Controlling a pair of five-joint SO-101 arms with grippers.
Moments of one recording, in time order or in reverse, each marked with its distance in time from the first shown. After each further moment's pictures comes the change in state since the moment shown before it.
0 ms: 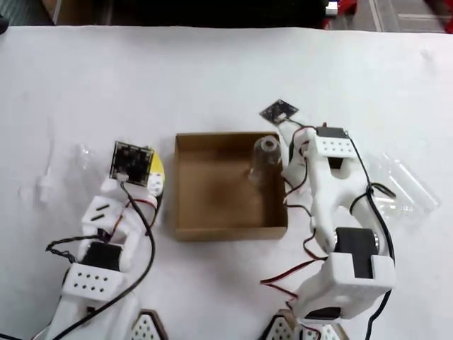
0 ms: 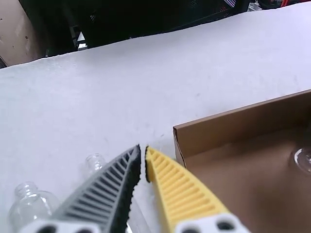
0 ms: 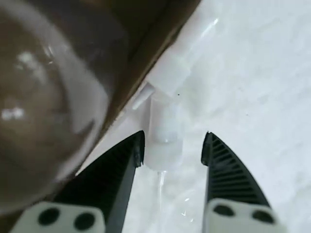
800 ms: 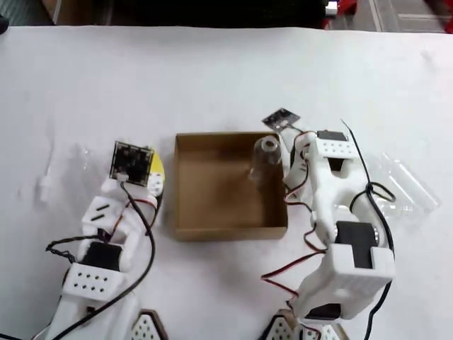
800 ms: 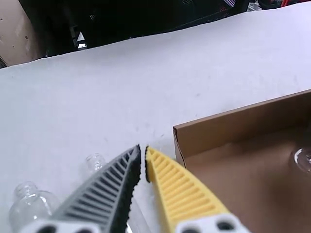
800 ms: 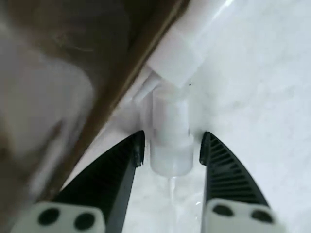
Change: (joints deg) left arm 0.0 0.0 0.0 0.0 0.0; right arm 0.8 3.7 1.2 -0.8 0.0
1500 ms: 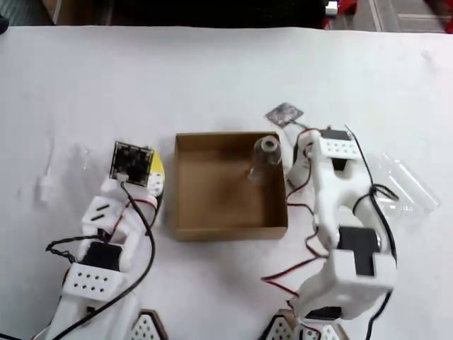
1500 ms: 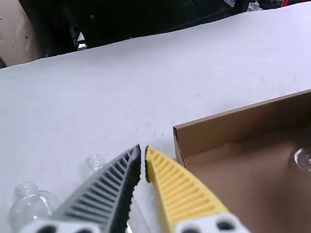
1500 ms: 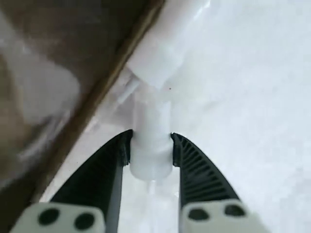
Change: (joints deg) left arm 0.0 0.0 0.0 0.0 0.0; right arm 1.1 -4.8 -0.2 -0.7 0.1
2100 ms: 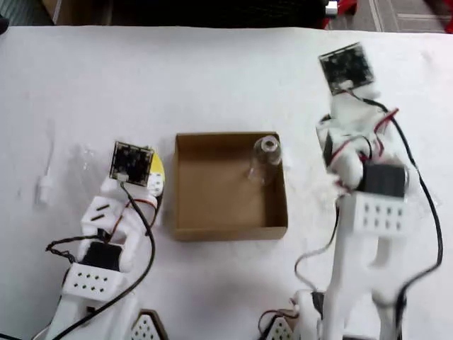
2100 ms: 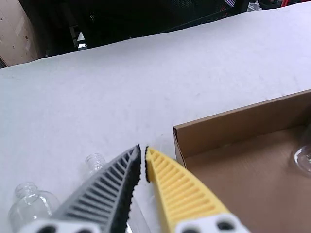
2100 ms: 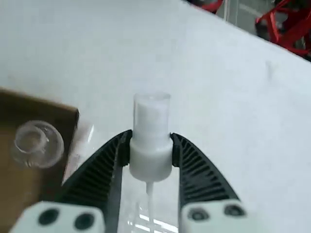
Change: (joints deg) left arm 0.0 0.0 0.0 0.0 0.0; right arm 1.9 -44.3 0.0 -1.1 -17.8
